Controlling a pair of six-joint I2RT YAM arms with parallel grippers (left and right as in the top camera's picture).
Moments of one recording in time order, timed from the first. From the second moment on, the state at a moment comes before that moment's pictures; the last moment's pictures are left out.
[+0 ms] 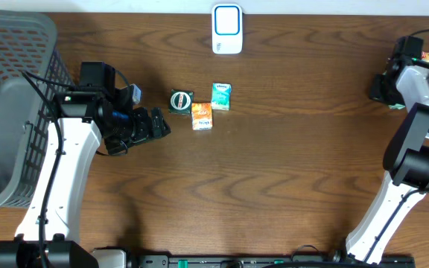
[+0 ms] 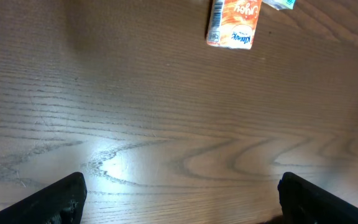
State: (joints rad) left arm -0.02 1.48 1.26 -1.16 0.39 -0.25; right arm -0.33 2.29 1.75 -0.72 0.25 0.07
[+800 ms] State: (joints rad) left arm -0.02 1.48 1.26 -1.16 0.39 -0.25; right arm -0.27 2.23 1.79 -0.65 0.10 0.11
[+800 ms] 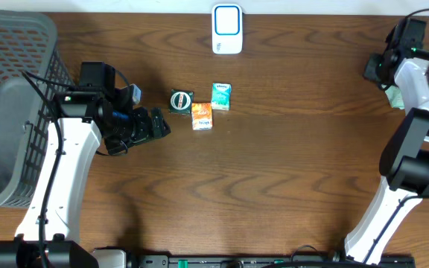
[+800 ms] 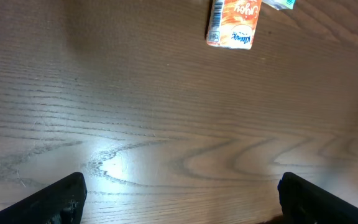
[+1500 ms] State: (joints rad) left arm -0.02 1.48 1.26 -1.16 0.39 -0.25; right arm -0.38 2.30 1.79 -0.65 0.25 0.12
